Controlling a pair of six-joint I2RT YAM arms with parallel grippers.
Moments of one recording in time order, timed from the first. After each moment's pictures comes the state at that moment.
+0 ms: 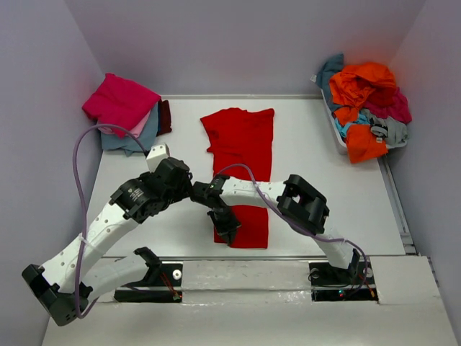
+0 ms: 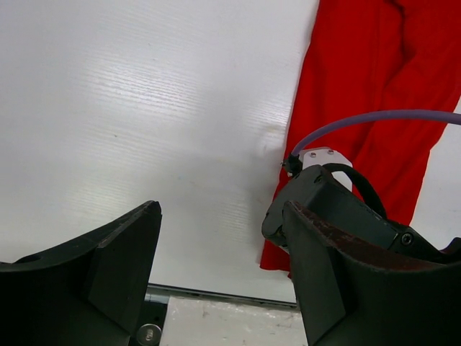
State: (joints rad) left arm -0.73 0.93 1.03 -1.04 -0.50 -0.88; right arm 1.13 2.22 1.72 -1.15 -0.18 0.75
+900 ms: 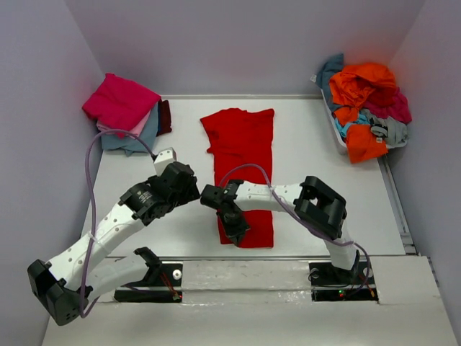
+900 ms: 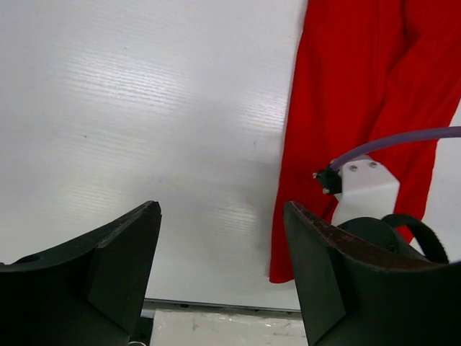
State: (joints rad) left arm -0.73 0.92 0.91 -0.90 -0.46 -0.87; right arm 1.13 2.05 1.49 -1.00 -0.08 0.80
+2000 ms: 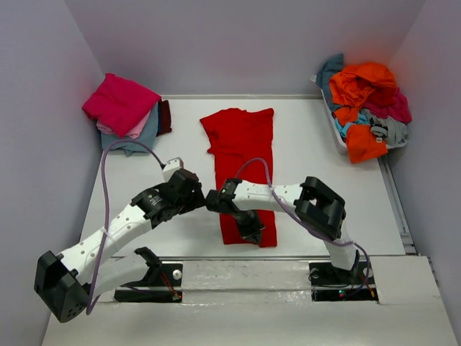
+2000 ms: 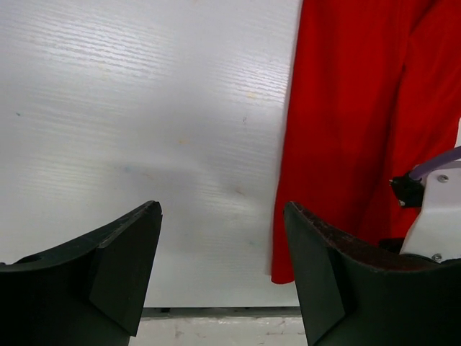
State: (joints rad) left arm -0.72 0.98 0.73 -0.73 -0.32 -0.91; right arm 1.15 2.05 1.53 -1.33 0.07 0.88
